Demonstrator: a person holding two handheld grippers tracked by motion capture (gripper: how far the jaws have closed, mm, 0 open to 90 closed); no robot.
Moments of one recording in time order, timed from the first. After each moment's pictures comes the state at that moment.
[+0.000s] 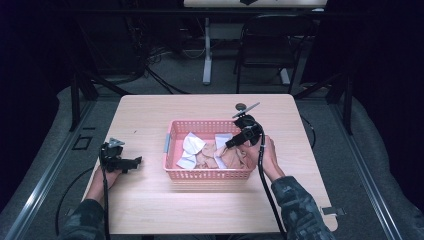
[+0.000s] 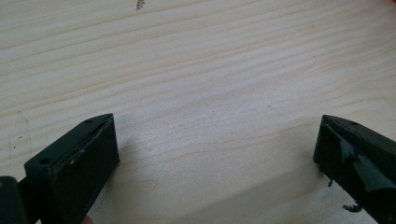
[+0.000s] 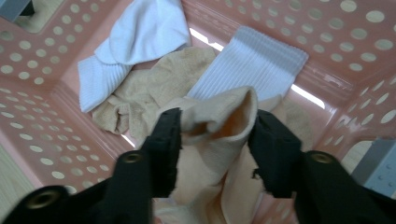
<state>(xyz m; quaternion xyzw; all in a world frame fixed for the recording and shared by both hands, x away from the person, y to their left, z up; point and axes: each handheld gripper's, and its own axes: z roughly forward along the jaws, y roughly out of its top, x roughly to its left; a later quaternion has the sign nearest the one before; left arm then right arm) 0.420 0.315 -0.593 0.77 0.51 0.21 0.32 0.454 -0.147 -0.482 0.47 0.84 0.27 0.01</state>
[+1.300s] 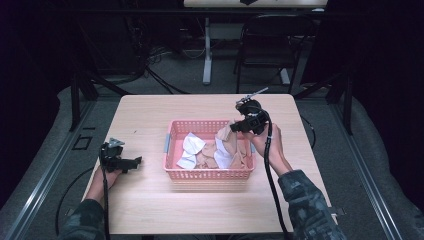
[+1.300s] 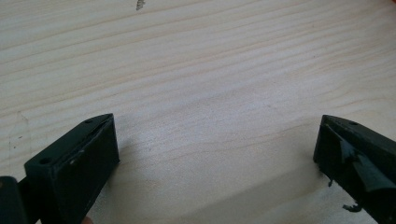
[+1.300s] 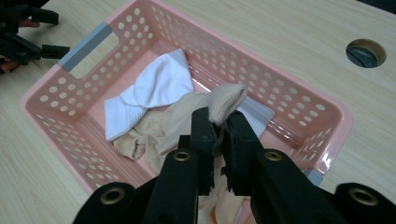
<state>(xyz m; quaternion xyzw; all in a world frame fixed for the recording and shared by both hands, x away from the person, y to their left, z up) 0.419 0.315 -0.593 0.77 0.51 0.21 0.32 0.440 -0.150 -0.414 0.43 0.84 0.33 0.09</state>
